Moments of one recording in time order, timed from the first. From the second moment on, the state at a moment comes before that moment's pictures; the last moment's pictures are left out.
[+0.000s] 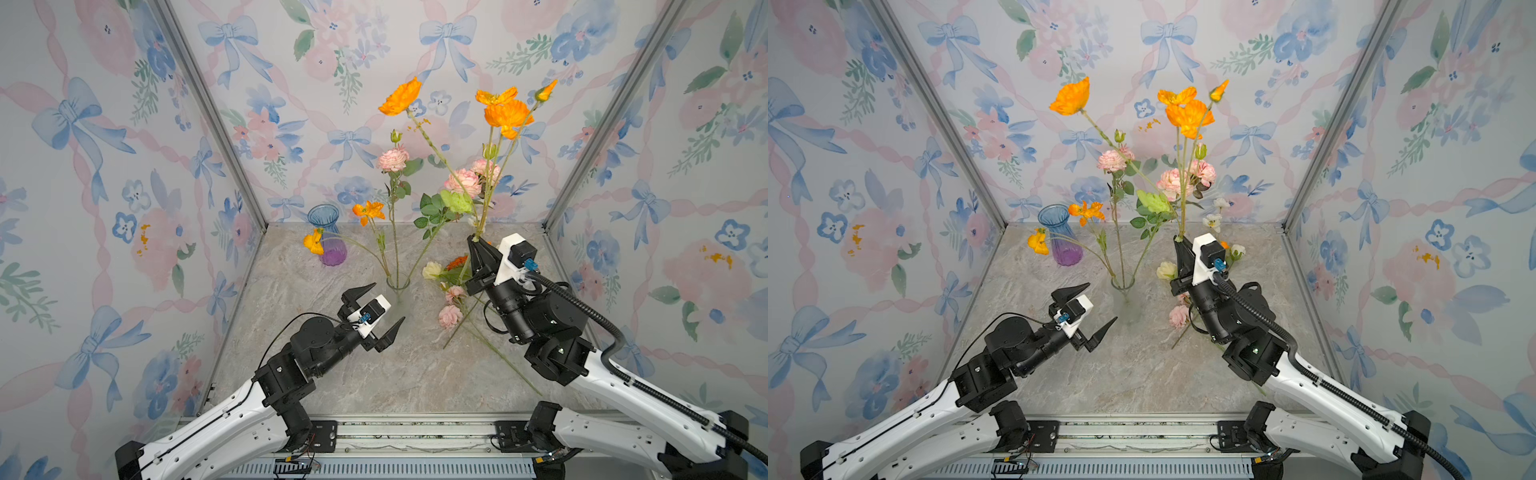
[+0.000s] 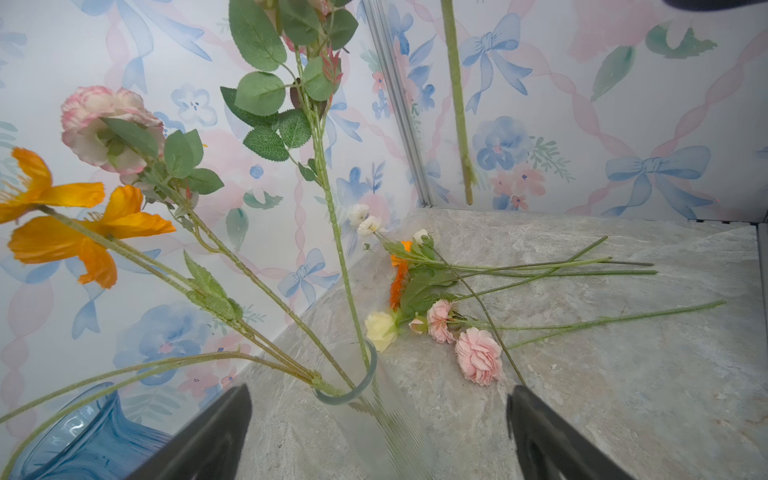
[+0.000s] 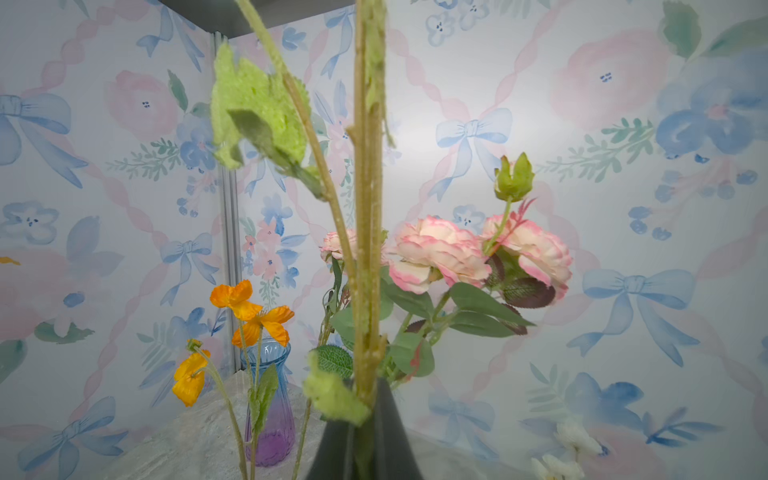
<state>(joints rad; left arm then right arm) -0.91 0.68 0.66 -0.03 -0.16 0.34 0.94 0.98 0.94 0.43 0.44 -0.20</state>
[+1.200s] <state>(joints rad) -0.88 0.57 0.63 -0.05 -0.22 0.33 1.00 1.59 1.03 0.96 0.37 -0.27</state>
